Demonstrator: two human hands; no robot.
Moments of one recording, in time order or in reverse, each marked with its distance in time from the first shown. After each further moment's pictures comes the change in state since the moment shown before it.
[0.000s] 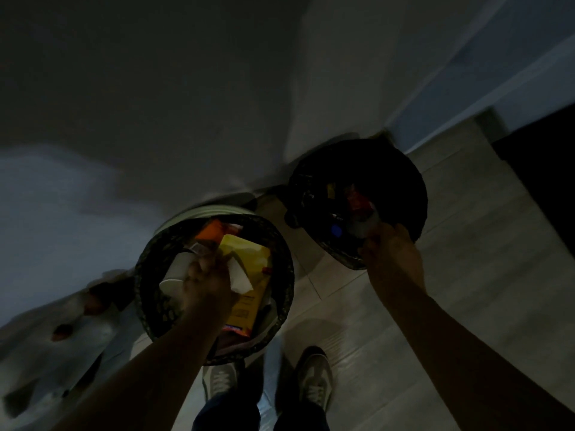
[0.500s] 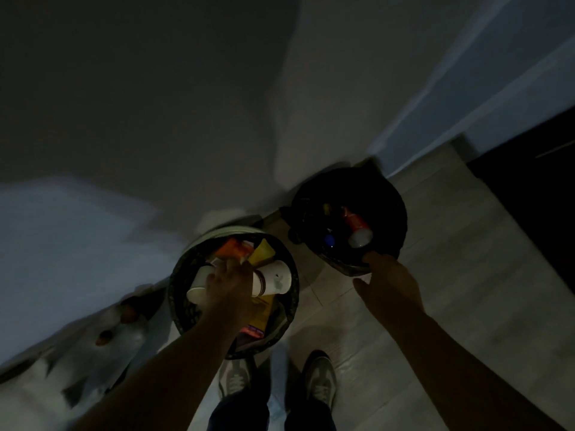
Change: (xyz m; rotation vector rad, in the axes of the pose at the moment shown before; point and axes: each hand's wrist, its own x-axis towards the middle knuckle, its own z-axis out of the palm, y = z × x) left_hand -0.064 0.028 -0.112 0.047 0.014 0.133; right_hand -0.061 -0.039 -0.068 -0.112 -0.205 0.036
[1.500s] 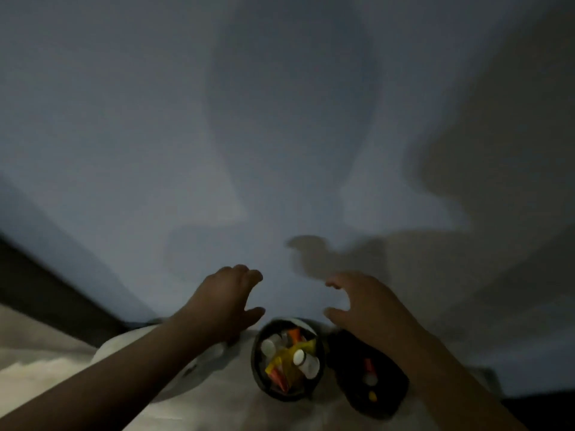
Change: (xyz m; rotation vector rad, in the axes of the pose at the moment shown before) left_hand -0.473 -0.005 -0.354 -0.206 0.512 -0.178; right_hand -0.328 -0.192 -0.390 -0.205 -0.038 -1.028
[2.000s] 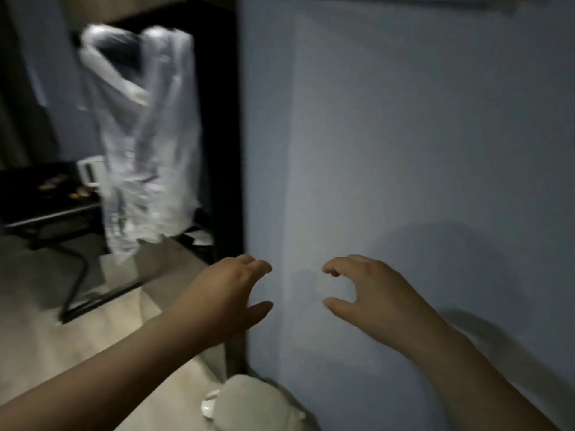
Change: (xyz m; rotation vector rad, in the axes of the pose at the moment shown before) left_hand -0.291 -0.124 -0.163 0.137 0.578 -0.516; right_hand -0.001 -0.348 -0.046 -0.158 0.158 -0.848
